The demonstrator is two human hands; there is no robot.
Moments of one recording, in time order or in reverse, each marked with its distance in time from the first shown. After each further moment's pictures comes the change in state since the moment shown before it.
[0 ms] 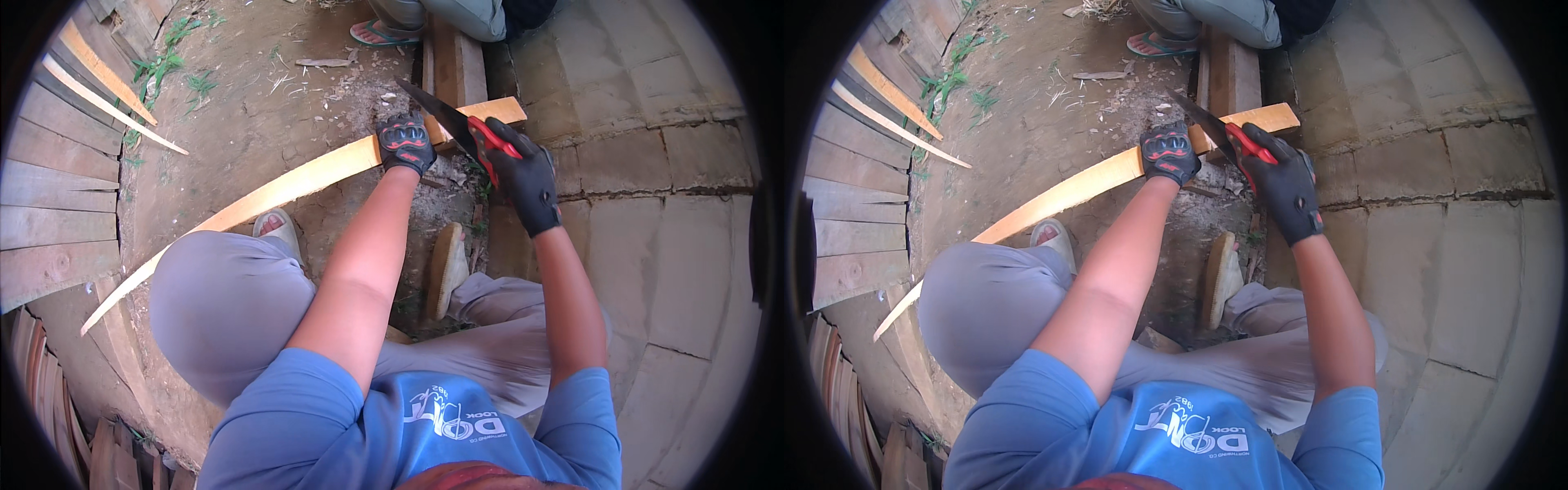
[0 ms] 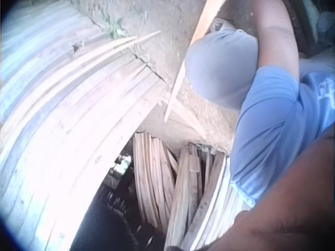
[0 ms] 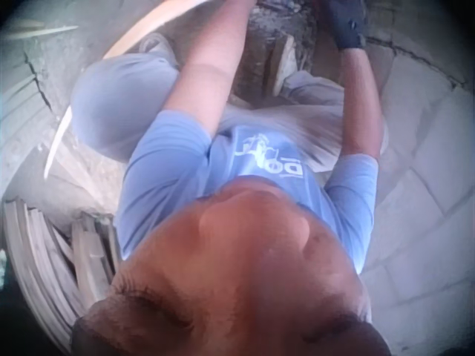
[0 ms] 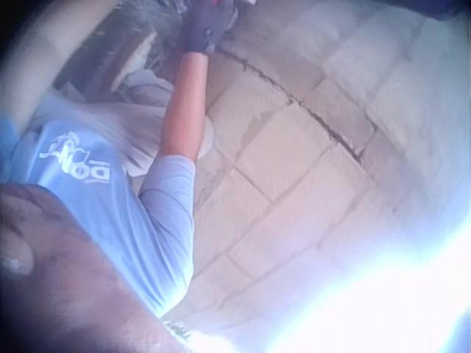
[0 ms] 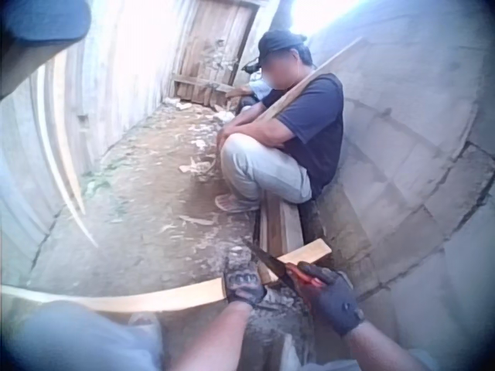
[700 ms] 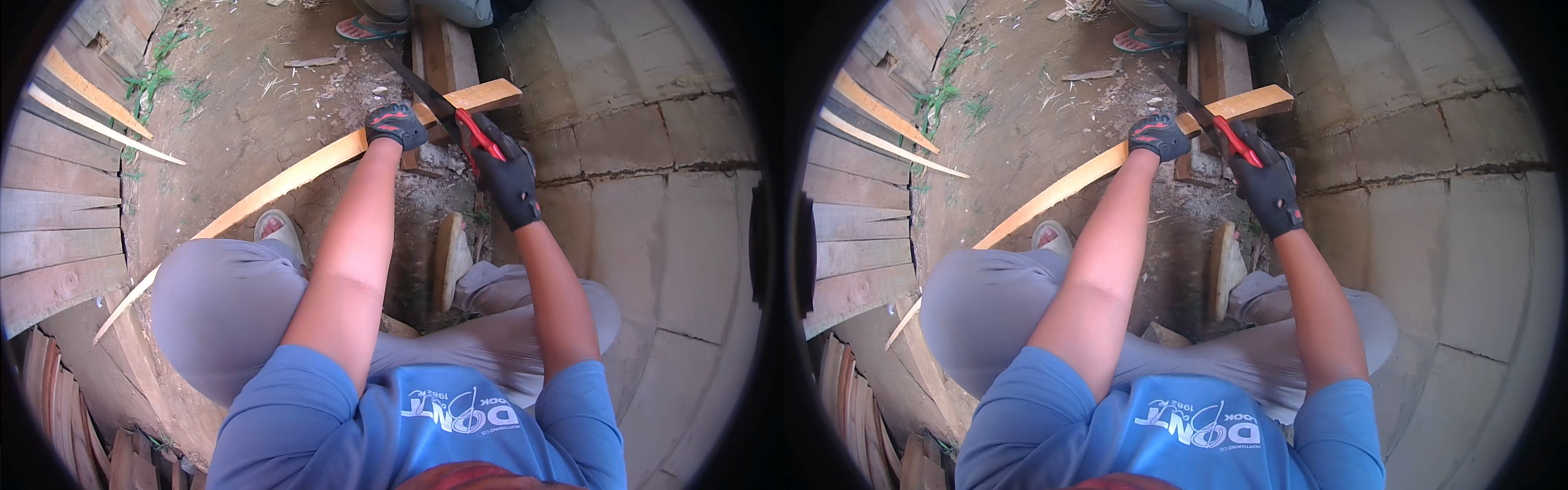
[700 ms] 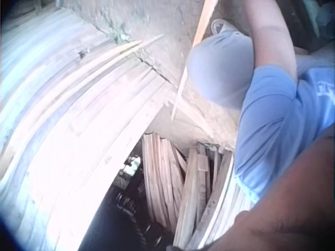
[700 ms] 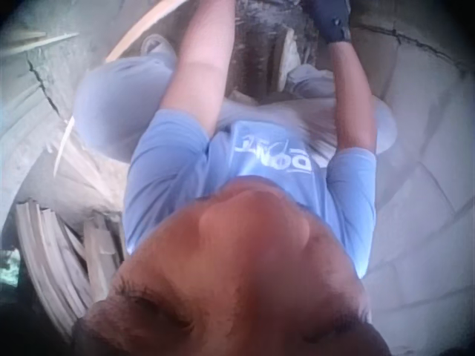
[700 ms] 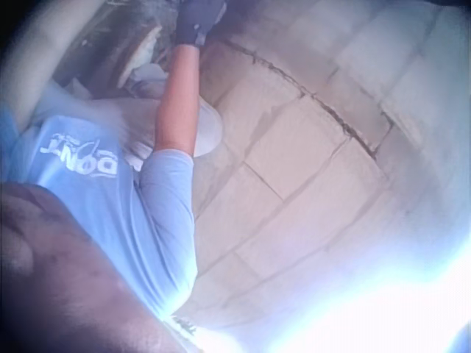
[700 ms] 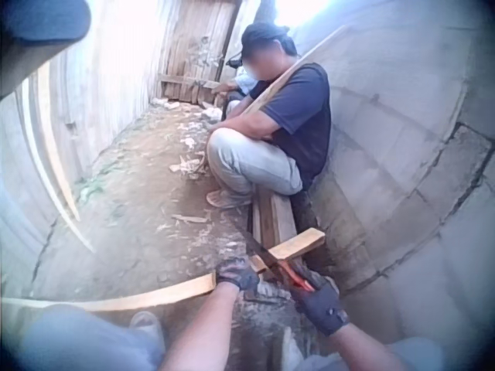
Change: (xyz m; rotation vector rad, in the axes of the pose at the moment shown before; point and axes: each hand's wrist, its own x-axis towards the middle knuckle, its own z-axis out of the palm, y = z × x) left_hand 0.031 -0.003 -0.036 -0.012 -0.404 -0.026; right_hand -0.023 0.035 0.041 0.225 0.020 0.175
